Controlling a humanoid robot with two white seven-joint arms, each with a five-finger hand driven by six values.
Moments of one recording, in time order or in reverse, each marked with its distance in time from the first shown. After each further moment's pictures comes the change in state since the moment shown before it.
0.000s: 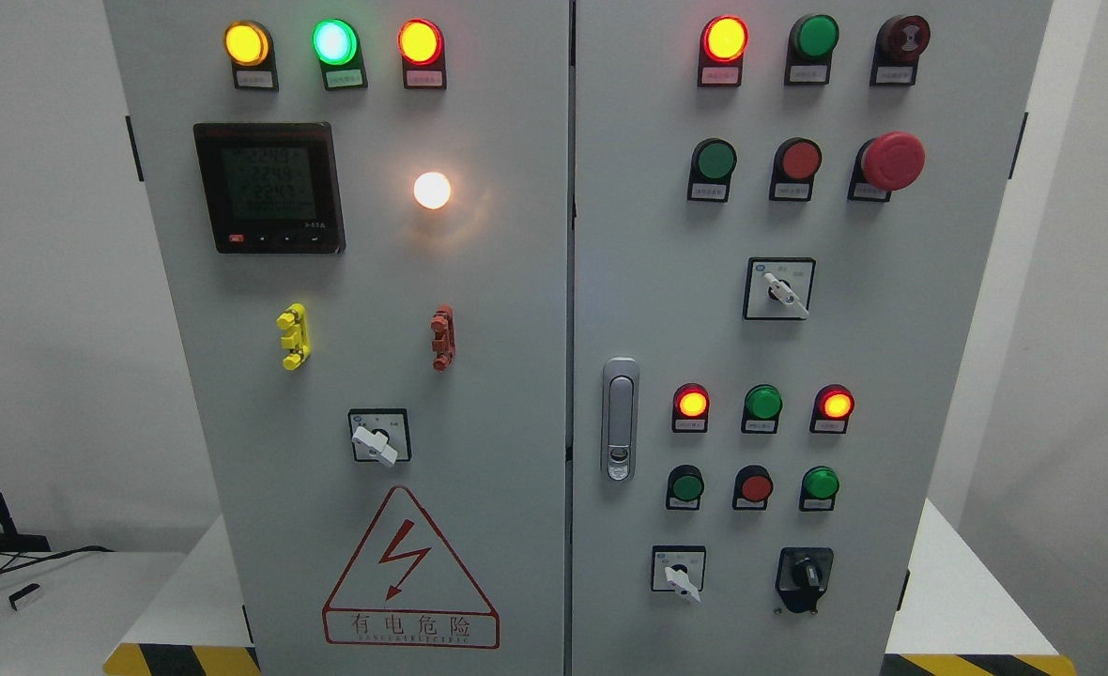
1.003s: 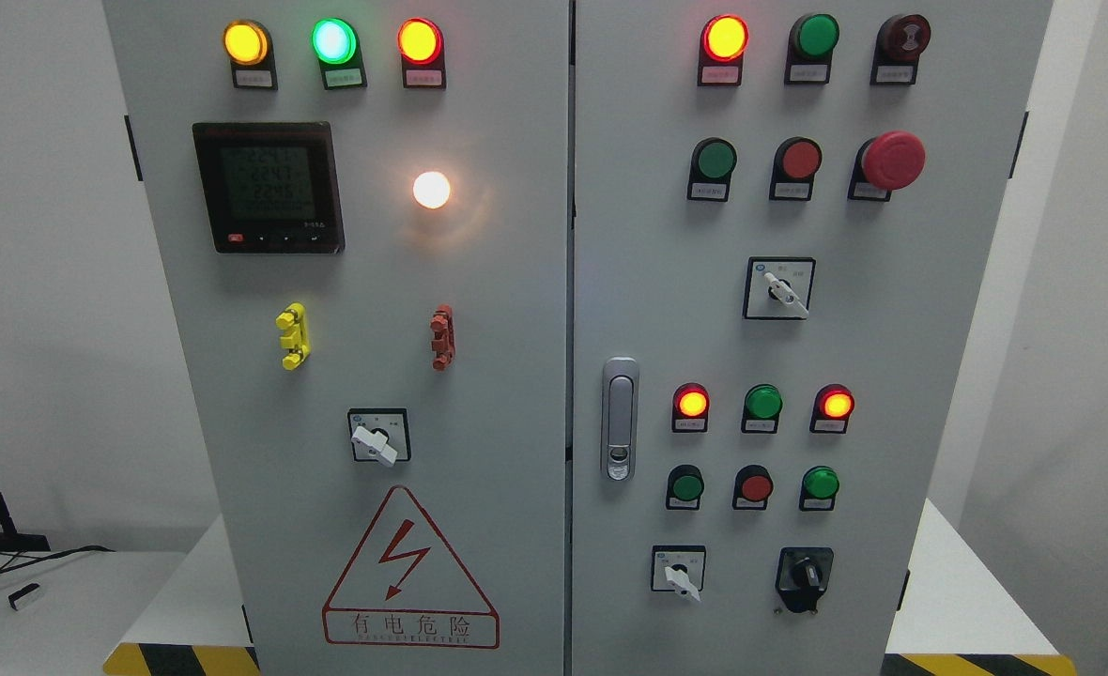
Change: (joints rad) left arm 0.000 0.000 0.000 0.000 0.000 0.000 0.000; right arm -0.387 -0.003 -0.048 -0.125 0.000 0.197 0.009
